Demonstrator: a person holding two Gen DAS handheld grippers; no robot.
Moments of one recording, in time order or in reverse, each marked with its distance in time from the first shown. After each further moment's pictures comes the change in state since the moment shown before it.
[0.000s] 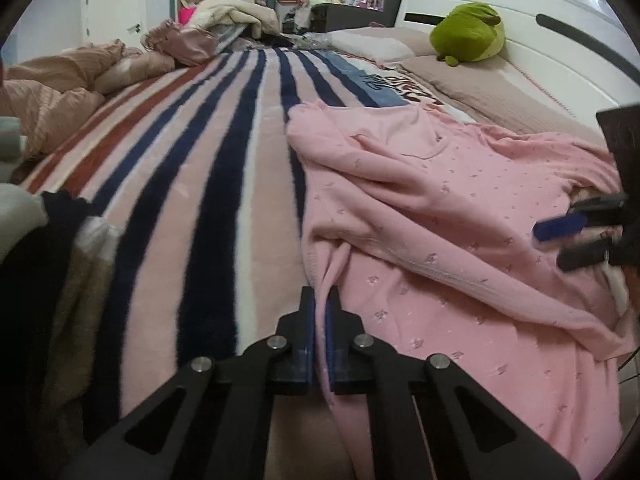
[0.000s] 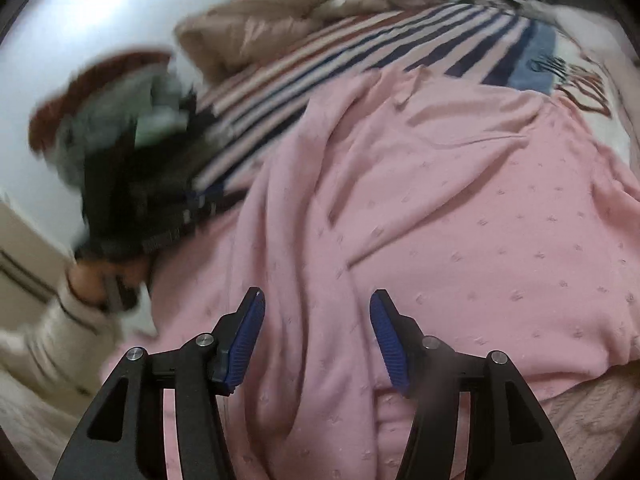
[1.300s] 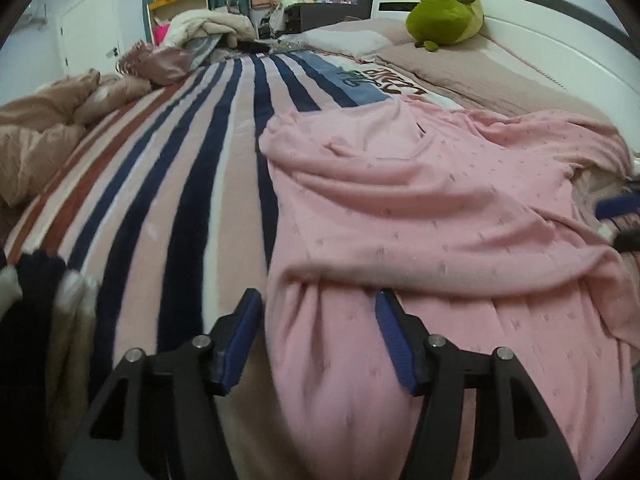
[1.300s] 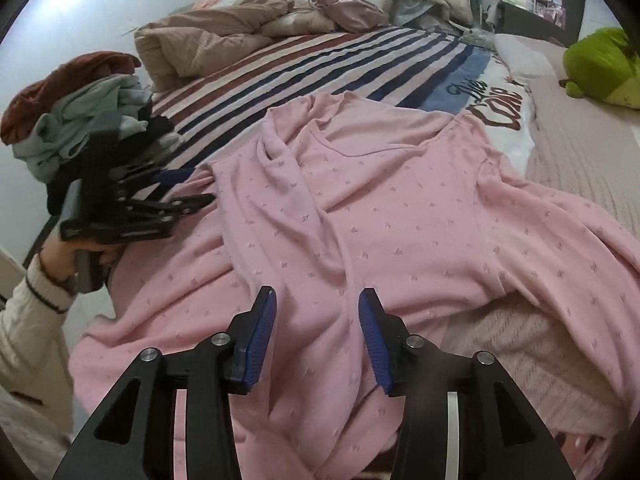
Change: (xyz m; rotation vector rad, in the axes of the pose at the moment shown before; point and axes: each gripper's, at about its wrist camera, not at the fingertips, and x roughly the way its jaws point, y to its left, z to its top) left arm 0.022 -0.020 0.027 0.111 -0.007 0.007; right arm -0.053 0.022 -0.033 -0.024 -0.032 -0.267
